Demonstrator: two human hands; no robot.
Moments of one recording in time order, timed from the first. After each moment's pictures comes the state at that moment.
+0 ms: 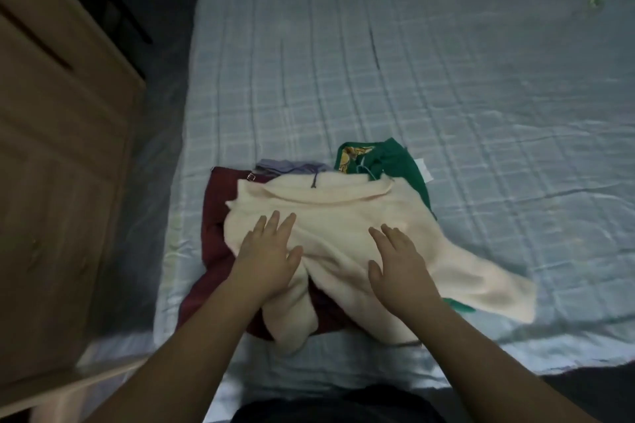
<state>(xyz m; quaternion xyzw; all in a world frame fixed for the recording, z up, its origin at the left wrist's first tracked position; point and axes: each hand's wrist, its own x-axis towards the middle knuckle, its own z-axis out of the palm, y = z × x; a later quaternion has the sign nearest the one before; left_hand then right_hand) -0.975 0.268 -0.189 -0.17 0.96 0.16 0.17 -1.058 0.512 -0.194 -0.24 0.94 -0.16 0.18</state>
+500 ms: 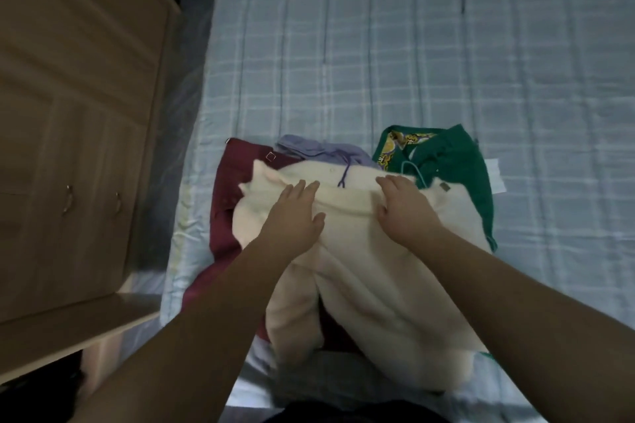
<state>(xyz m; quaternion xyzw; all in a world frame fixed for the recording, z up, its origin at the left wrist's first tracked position) -1.112 0.218 -0.284 -0.27 0.91 0.25 0.21 -1.261 0.396 -0.315 -0.35 0.89 -0.11 0.28</state>
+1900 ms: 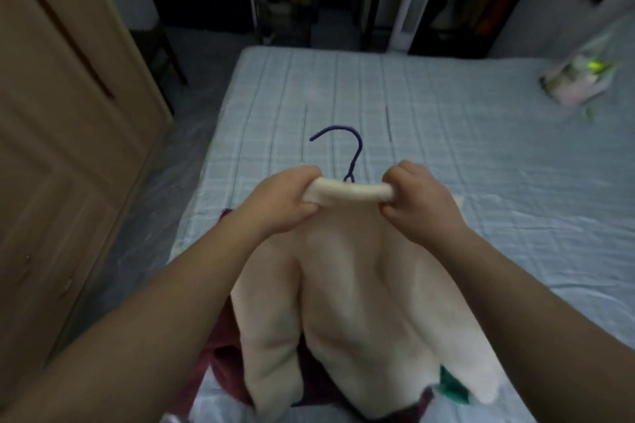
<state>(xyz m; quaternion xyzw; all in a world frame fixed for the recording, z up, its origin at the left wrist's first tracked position) -1.090 0.203 -0.049 -0.08 0.96 0.28 -0.05 -1.213 0.424 -0.040 -0.41 0.89 -0.20 -0.03</state>
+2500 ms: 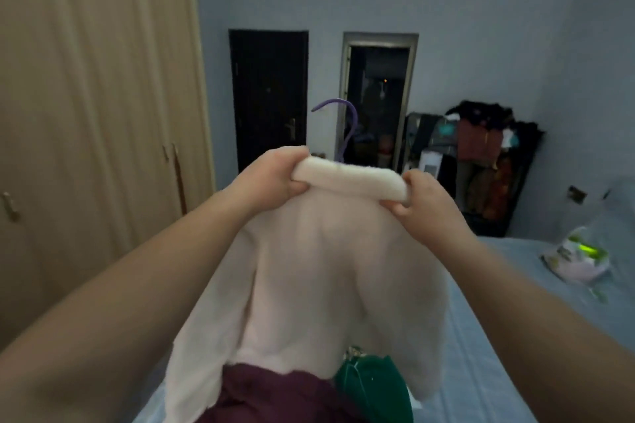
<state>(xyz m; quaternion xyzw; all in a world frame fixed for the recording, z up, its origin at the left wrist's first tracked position) -1.009 0.354 0.263 -0.10 0.93 0.14 -0.33 -1.203 0.562 0.221 -0.41 0.83 -0.33 -0.17</state>
